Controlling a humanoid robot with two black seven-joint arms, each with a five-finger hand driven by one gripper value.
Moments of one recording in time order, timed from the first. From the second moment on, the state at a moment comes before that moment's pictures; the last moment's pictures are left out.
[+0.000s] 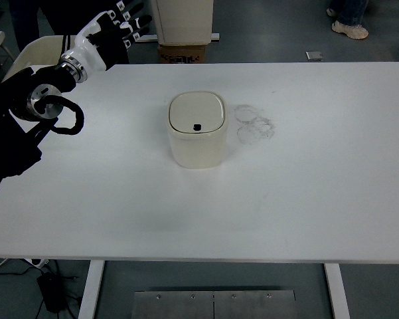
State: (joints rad) left arm -1.07 0.25 -0.54 -0.57 -0.11 -0.30 -0.11; right arm 0.00 0.00 0.36 0.20 -0.14 -0.05 0.16
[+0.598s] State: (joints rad) left arm -0.93 0.11 -0.72 -0.38 -0.11 -0.35 -0.19; right arm 0.00 0.00 0.36 0.20 -0.15 -0.04 0.16
